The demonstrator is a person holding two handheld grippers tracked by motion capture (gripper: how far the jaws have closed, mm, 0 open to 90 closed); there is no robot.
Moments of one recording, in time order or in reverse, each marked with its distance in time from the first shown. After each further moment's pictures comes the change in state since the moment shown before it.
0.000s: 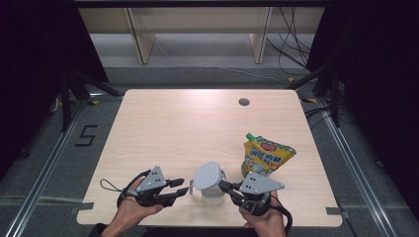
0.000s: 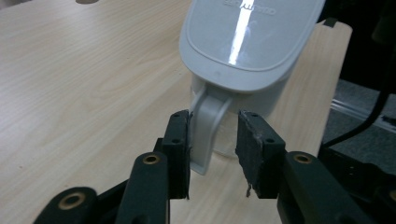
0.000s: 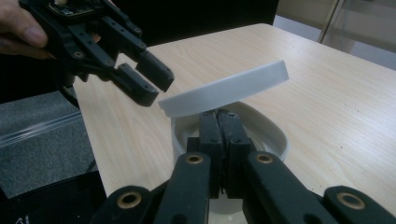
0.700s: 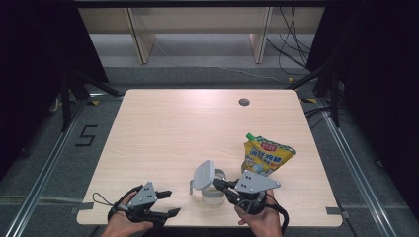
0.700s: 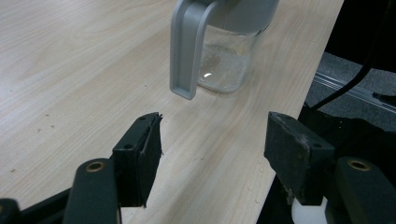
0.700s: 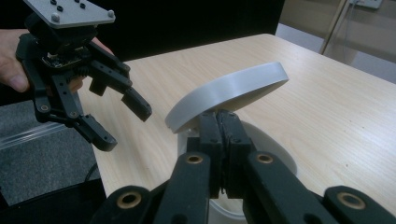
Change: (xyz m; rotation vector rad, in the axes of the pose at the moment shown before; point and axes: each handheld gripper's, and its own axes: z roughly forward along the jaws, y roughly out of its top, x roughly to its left) left arm -0.004 -0.043 -0.015 0.085 0.009 0.004; right arm 0.006 0.013 0.005 -0.013 0.018 -0.019
